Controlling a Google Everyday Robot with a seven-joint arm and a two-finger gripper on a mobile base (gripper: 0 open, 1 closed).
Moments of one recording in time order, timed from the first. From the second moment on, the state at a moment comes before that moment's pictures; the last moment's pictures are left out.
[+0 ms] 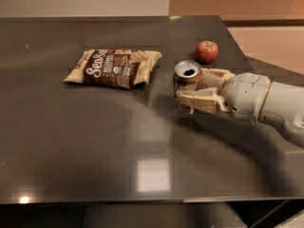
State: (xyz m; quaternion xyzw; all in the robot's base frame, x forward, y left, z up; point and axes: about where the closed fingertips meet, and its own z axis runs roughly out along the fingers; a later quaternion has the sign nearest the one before) arm 0.500 -0.099 0.931 -0.42 0.63 0.24 0.60
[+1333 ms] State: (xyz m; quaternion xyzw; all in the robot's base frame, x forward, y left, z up) arm 0.525 -0.122 0.915 -0.35 0.65 0.31 0.60
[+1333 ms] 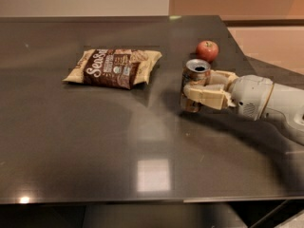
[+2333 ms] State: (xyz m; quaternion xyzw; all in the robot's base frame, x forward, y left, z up) arm 0.533 -0.130 0.898 -0.35 0.65 0.31 0.60
